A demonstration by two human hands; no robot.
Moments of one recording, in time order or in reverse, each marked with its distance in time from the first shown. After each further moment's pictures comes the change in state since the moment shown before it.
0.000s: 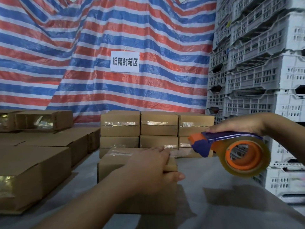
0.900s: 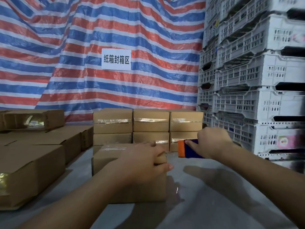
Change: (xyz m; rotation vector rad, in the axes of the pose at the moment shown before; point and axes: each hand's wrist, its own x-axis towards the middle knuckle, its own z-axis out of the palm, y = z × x) left_hand 0.001 -0.004 0.004 -0.024 0.049 0.040; right_hand 0.038 0.025 0.087 -1.225 0.981 0.050
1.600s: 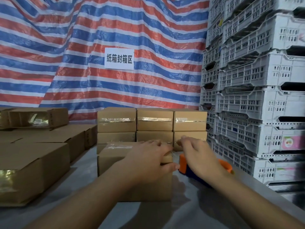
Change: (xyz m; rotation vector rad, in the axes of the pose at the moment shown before) left_hand -0.003 0.007 0.000 0.076 0.031 0.044; right_hand -0.053 -0.066 -0.017 1.196 0.209 0.060
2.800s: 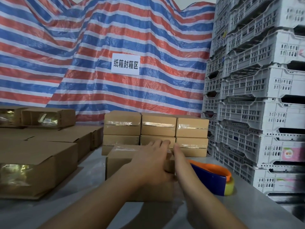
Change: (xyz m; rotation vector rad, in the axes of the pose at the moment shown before) left_hand -0.005 -0.002 0.002 -0.072 0.151 -0.032; right_hand -0.009 -0.023 0.053 0.611 -0.068 0.596
